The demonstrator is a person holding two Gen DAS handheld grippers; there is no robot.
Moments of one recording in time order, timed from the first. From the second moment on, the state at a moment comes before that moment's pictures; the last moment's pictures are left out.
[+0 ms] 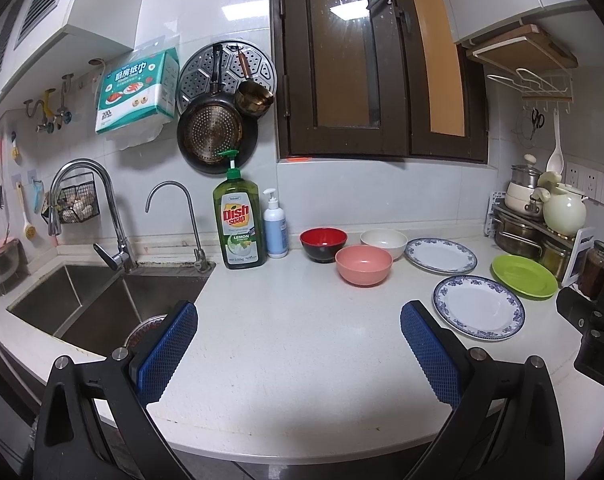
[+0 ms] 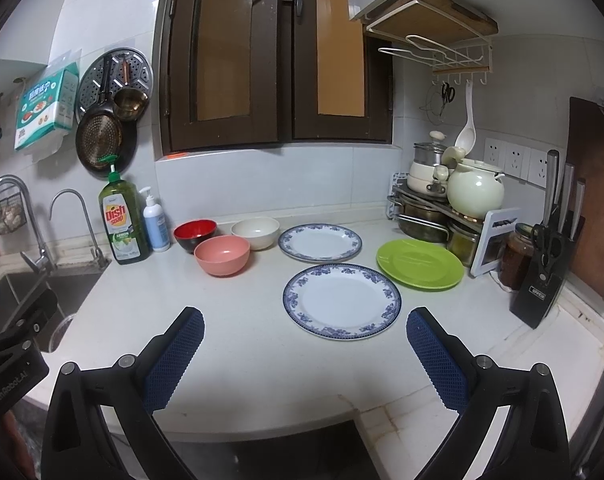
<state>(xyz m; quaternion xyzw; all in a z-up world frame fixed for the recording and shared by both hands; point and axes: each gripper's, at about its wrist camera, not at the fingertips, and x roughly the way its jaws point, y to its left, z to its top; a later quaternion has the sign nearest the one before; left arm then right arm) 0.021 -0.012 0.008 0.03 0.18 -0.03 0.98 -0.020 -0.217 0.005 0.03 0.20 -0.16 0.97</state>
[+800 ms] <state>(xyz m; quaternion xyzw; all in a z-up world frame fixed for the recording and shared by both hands) 0.036 -0.010 0.006 0.03 0.20 -0.05 0.98 -0.007 -0.215 0.002 0.04 0.21 -0.16 0.96</state>
